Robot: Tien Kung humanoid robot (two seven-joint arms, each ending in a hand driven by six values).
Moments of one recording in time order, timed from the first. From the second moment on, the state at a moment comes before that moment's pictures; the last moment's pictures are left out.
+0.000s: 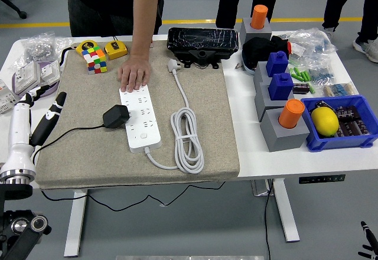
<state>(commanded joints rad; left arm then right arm) 0.15 0.23 -1.29 -1.67 1.84 0.54 0.19 0.21 -0.10 1.68 0.18 -1.36 -0.14 -0.13</state>
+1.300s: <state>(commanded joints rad) 0.06 0.23 -1.17 -1.57 1.88 0.19 0.25 0.22 -0.11 1.68 0.18 -1.37 -0.13 -0.14</state>
